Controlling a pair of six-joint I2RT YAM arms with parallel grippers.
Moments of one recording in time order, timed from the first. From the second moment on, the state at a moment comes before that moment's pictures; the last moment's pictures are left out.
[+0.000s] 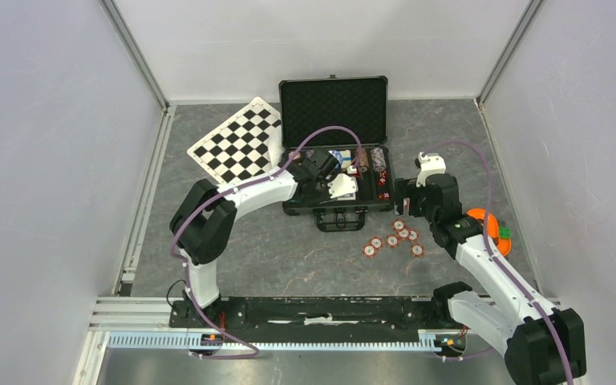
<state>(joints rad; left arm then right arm) -0.76 1.89 1.36 -0.57 -0.10 0.67 0.29 0.93 0.56 -0.20 0.15 0.11</state>
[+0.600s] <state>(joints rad) -0.78 1.87 1.31 -0.49 -0.16 0.64 0.28 0.93 0.55 -0.18 0.10 0.11</state>
